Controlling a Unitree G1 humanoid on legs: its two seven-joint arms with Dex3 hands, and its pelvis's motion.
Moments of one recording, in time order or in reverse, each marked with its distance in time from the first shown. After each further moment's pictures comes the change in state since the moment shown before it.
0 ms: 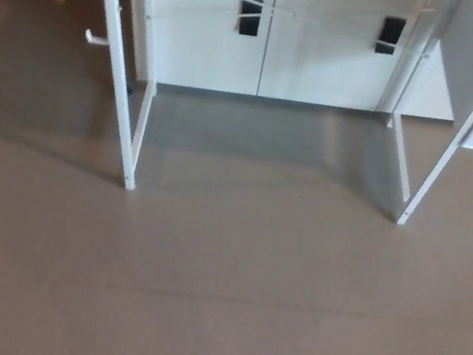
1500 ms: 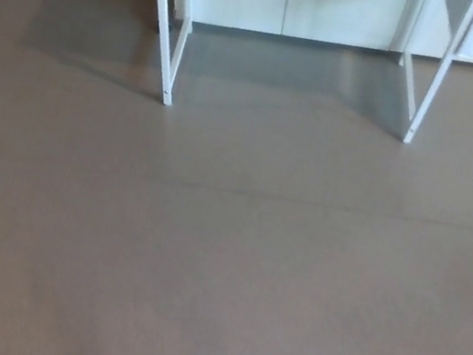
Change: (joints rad) left_arm -0.077 0.007 -0.001 0.014 -0.001 0.030 -0.009; right_arm -0.056 0.000 -0.022 -0.003 0.004 0.010 -0.007
